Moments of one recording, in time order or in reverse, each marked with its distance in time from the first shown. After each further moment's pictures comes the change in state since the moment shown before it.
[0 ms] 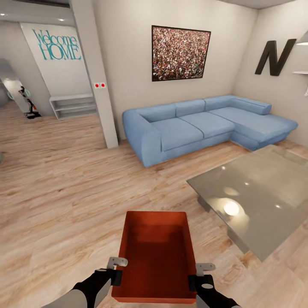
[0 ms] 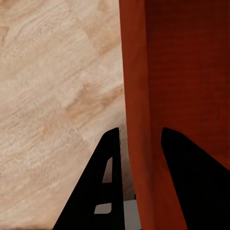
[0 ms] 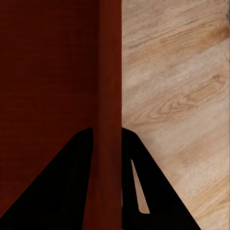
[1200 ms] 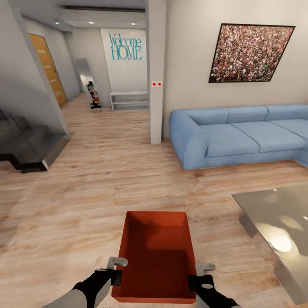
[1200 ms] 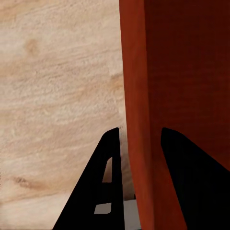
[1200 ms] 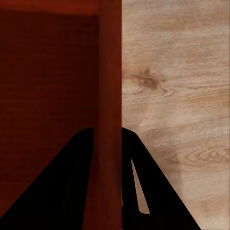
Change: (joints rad) left arm 0.000 0.000 0.000 0.000 0.001 0.000 0.000; right arm 0.000 0.000 0.000 0.000 0.000 0.000 0.000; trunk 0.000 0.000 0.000
